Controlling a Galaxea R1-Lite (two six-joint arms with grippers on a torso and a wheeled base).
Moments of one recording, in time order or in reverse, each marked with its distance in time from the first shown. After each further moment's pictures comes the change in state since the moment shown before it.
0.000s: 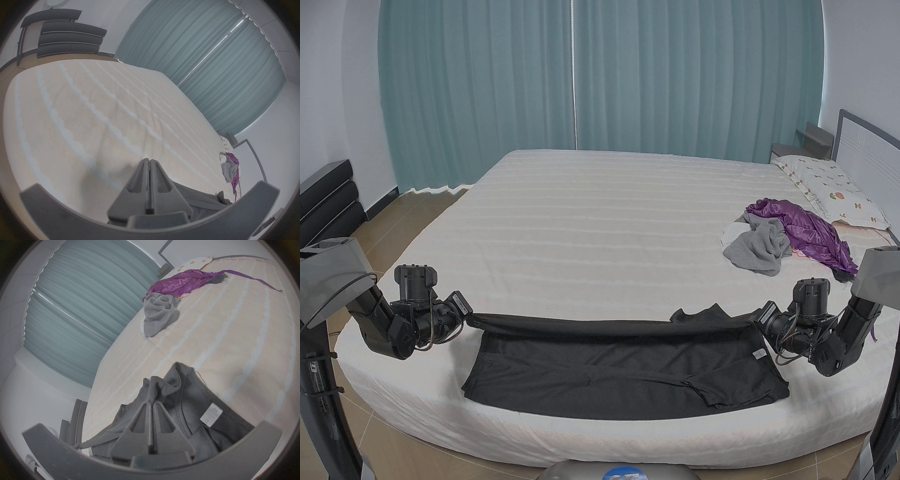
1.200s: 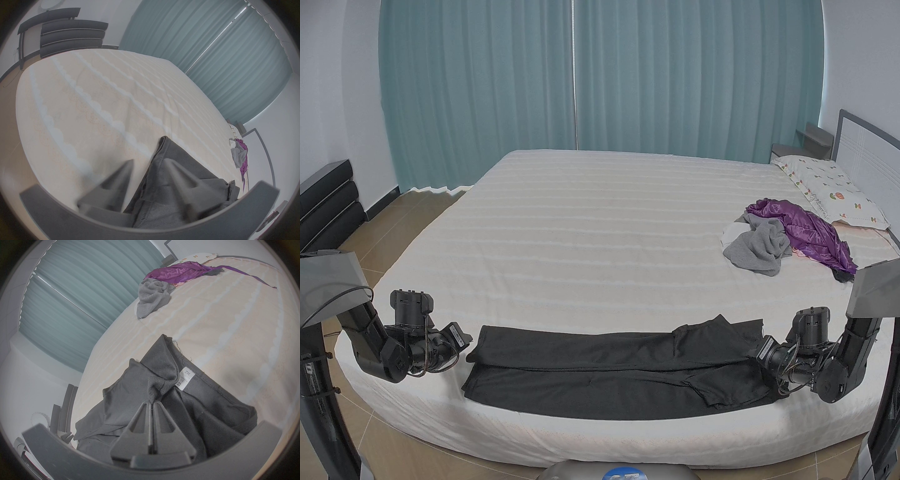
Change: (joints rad) left arm -0.003 -0.034 0.202 -0.023 0.000 0.055; right arm 0.034 0.027 0.214 -0.119 0.014 -0.081
